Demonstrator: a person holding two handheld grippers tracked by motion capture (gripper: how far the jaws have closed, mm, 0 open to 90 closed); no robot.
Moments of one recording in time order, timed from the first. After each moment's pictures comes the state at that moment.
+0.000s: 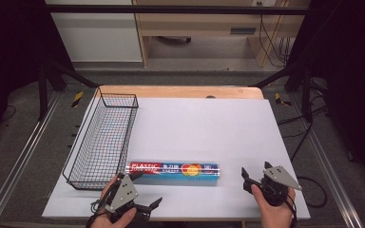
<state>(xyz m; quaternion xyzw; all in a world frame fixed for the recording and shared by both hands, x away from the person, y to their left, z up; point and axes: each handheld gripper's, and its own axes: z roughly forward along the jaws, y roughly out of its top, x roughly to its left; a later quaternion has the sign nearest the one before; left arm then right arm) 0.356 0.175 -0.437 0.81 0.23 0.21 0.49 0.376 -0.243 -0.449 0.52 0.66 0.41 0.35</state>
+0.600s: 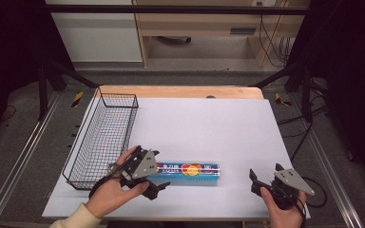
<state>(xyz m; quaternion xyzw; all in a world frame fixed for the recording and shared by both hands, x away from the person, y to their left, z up) 0.423 0.134 -0.381 0.90 0.10 0.19 0.38 0.367 -0.264 -0.445 0.53 0.64 0.42 0.36</state>
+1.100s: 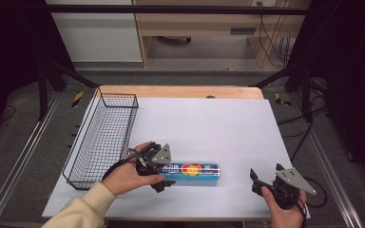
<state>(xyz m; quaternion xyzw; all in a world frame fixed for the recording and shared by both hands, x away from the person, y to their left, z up) 0.459 0.112 -0.401 0.95 0.07 0.09 0.30 0.368 -0.267 -0.447 0.54 0.64 0.42 0.35</state>
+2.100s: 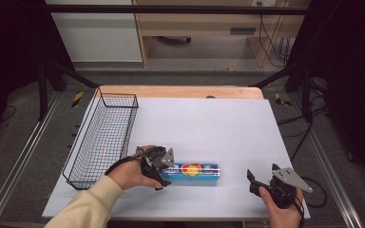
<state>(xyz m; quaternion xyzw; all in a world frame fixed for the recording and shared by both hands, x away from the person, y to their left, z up) 0.475 0.103 -0.425 0.98 0.05 0.09 0.20 0.371 -0.263 -0.450 0.53 0.65 0.42 0.34</state>
